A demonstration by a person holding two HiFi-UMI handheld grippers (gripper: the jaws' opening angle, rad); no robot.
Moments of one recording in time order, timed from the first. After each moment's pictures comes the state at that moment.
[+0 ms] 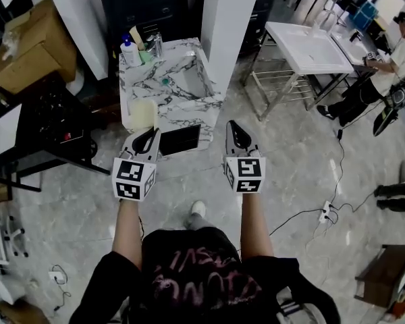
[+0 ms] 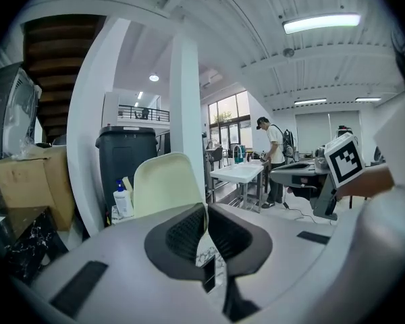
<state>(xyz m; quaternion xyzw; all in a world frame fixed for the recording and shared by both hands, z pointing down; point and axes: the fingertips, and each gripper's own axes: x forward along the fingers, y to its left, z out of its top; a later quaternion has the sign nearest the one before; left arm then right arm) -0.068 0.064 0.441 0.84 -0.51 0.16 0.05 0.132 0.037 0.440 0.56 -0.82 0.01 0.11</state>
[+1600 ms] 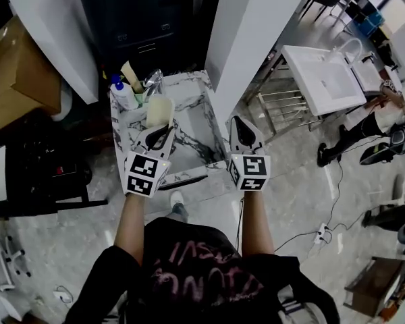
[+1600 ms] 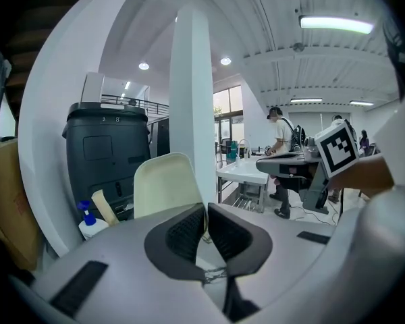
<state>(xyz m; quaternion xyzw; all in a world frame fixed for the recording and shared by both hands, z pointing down) -0.089 -0.251 0.470 0.87 -0.46 0.18 0.06 0.082 -0.278 0.442 0.58 -0.81 0.02 0.11</state>
